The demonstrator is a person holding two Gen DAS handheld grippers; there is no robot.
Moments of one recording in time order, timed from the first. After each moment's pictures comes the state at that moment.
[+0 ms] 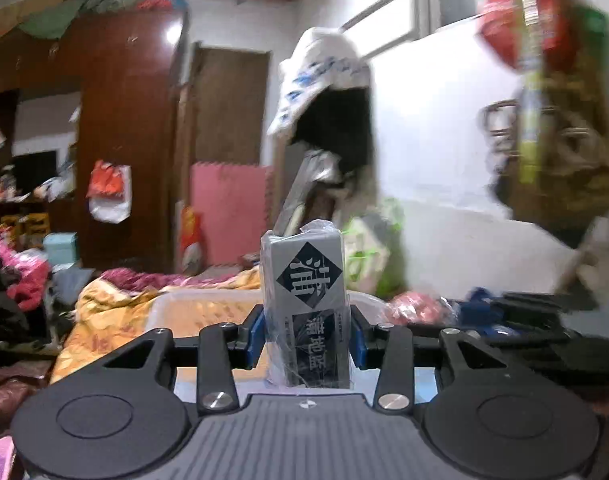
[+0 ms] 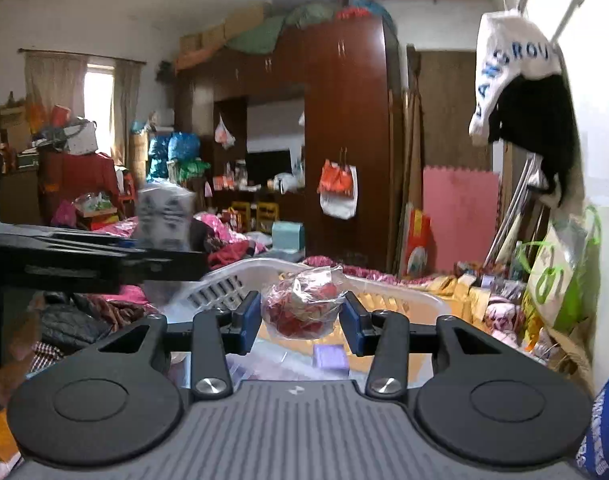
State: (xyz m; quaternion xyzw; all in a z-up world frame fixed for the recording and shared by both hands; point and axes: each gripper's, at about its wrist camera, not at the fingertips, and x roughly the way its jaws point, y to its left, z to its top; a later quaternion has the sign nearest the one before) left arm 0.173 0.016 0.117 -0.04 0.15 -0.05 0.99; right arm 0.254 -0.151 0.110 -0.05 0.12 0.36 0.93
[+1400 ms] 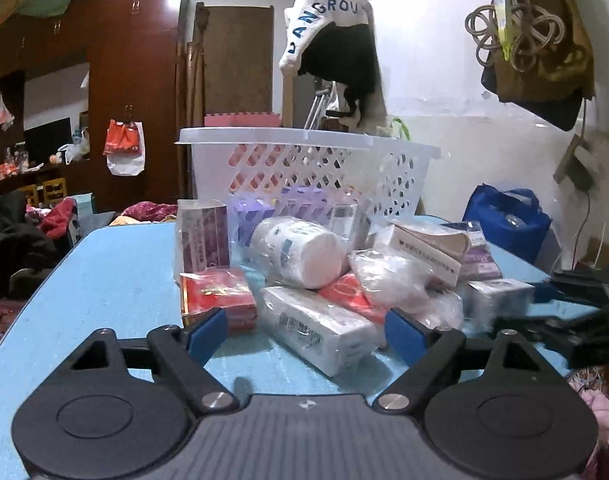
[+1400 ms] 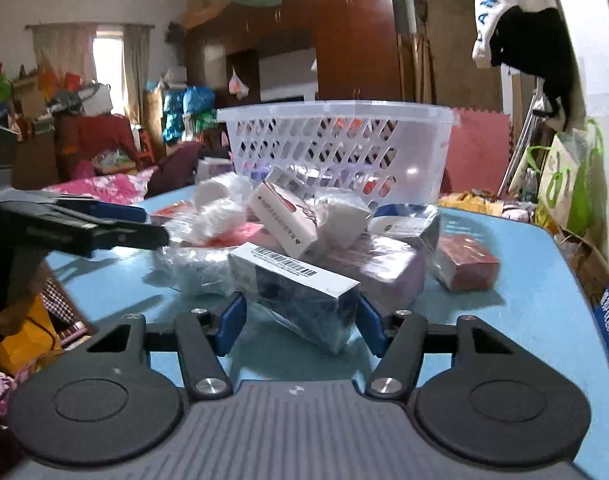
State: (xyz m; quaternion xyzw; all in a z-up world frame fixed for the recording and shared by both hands) left arm 0.048 0.020 -0.030 0.00 0.20 -0.04 0.98; right arm 0.138 -0.225 -0.041 -0.05 0.17 0.38 0.91
